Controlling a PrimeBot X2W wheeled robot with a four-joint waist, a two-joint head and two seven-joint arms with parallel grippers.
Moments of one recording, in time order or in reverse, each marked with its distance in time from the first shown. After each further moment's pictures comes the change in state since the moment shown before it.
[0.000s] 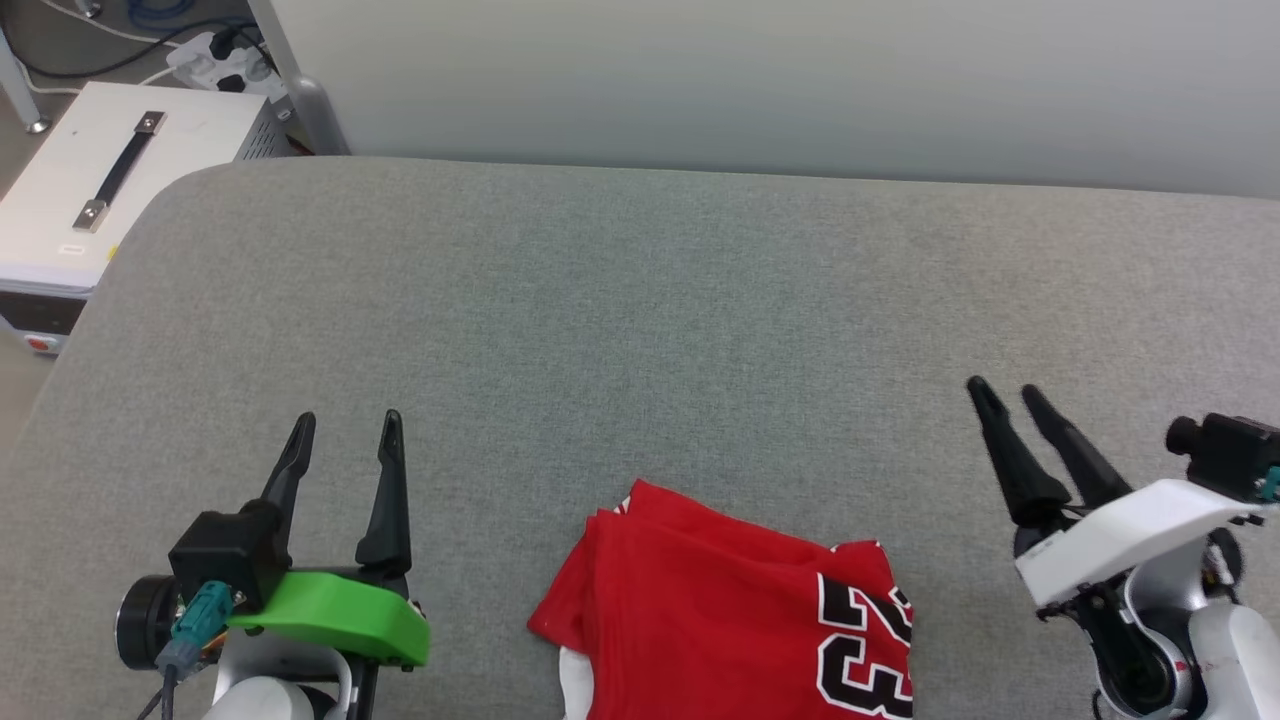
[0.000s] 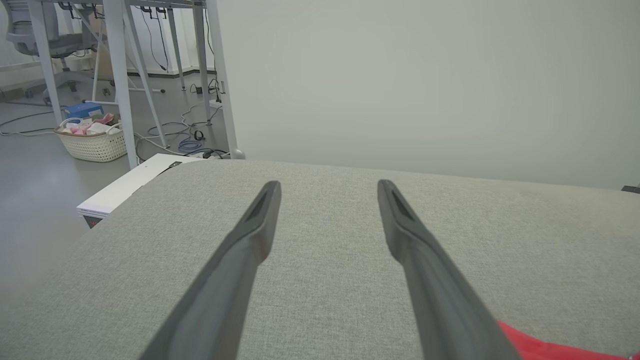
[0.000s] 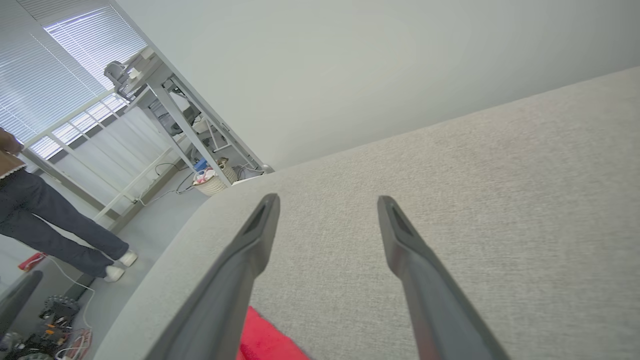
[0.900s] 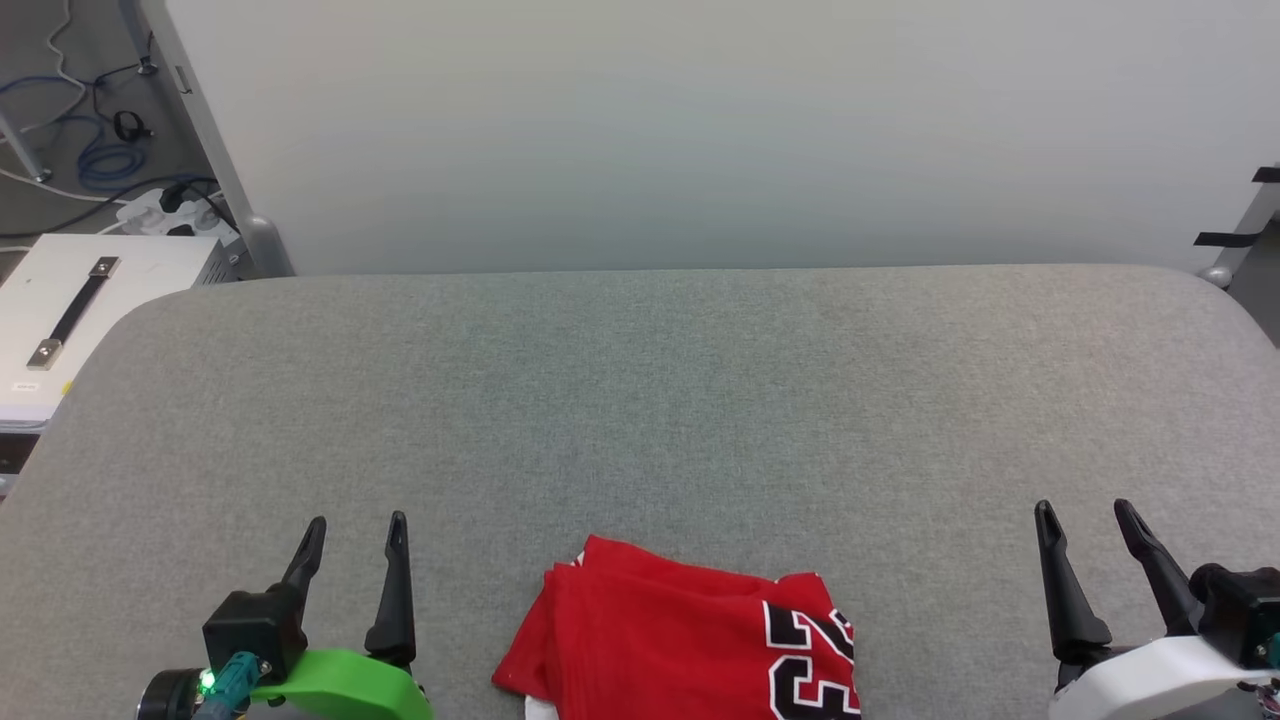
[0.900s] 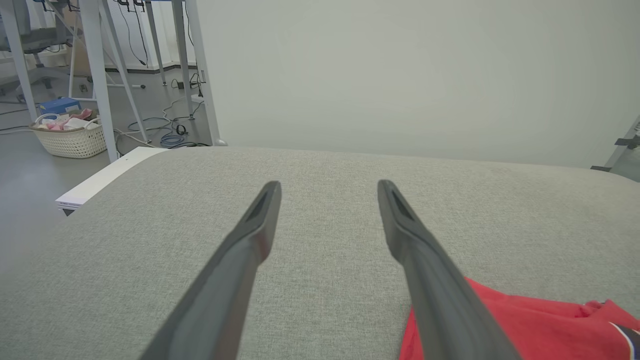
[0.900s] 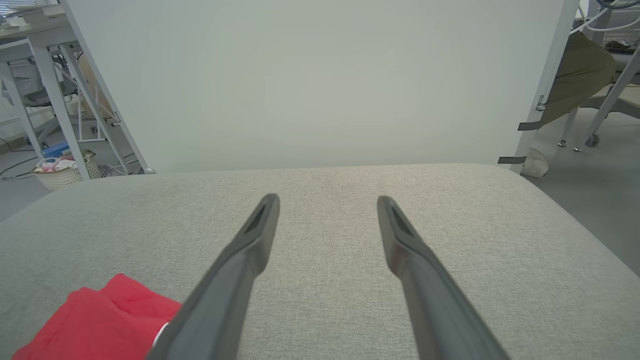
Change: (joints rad) left arm 0.115 -0.052 0.020 0.113 0.023 -0.036 -0.012; right arm 0.289 0.070 -0.137 -0.177 -0.537 0.000 -0.123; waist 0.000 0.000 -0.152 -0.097
